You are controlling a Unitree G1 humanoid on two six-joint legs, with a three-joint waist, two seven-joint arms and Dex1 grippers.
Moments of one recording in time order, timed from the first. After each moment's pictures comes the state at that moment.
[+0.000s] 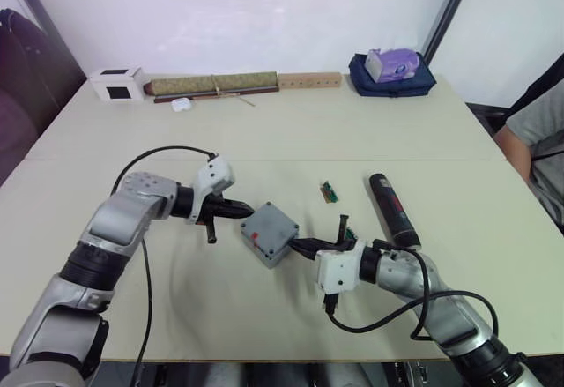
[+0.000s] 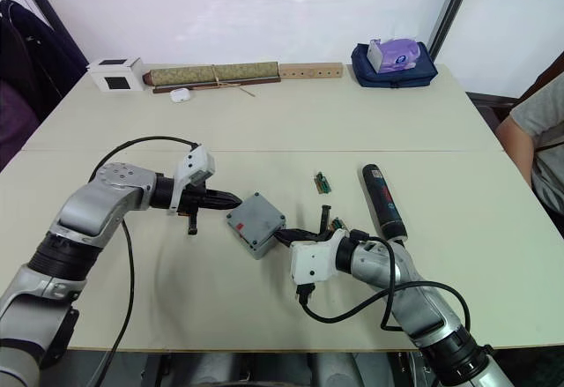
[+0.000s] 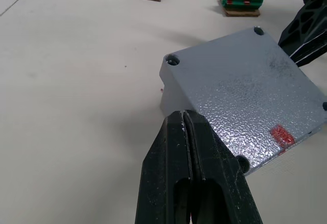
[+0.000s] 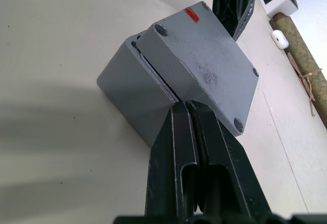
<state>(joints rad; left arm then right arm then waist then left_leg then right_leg) -0.59 0.70 -0.22 0.00 -0.31 0.65 -1.17 -0.12 -0.57 0.34 -0.32 -0.29 -0.15 0.71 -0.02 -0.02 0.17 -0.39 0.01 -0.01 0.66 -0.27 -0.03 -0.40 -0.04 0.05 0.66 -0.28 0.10</state>
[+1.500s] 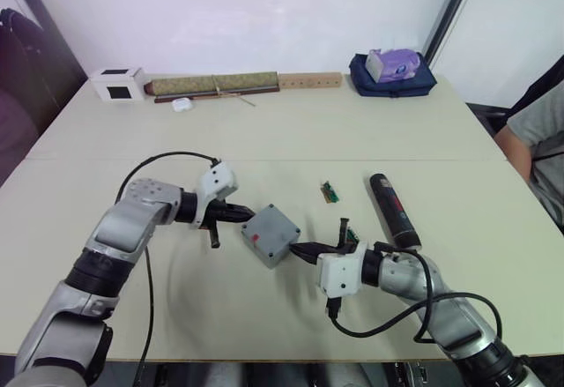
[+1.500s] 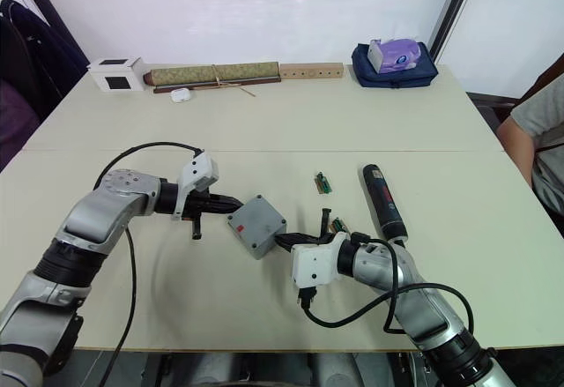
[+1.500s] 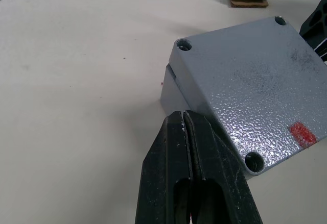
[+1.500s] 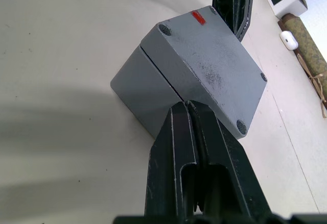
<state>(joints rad) -0.57 0.66 -0.22 0.01 -0.27 0.62 -1.15 -0.11 -0.58 0.34 -0.34 -0.26 -0.14 0.74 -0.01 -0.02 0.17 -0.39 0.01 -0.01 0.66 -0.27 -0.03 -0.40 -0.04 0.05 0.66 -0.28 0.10</state>
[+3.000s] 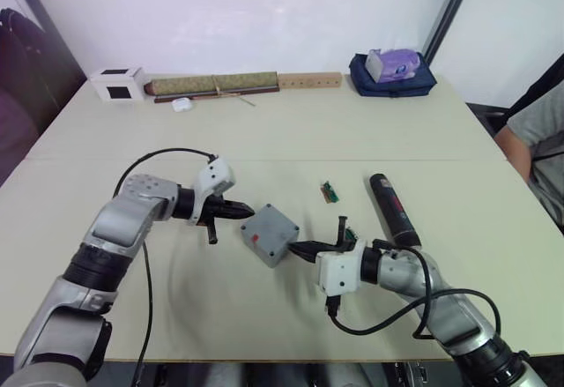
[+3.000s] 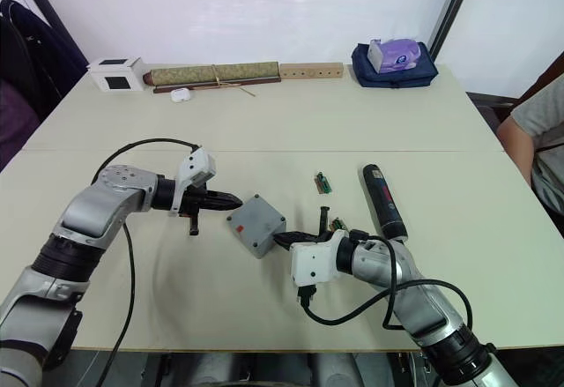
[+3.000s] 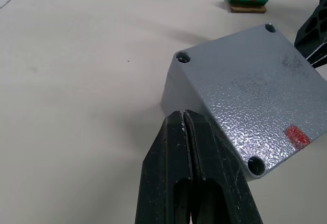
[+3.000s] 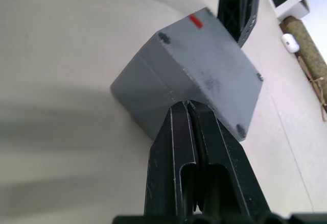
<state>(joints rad) -0.59 0.67 -0.22 0.05 -0.28 0.62 -1.16 -0.12 -0.60 0.34 -0.34 -0.26 -0.14 0.76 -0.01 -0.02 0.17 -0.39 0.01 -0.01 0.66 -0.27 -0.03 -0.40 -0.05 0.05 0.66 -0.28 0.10</state>
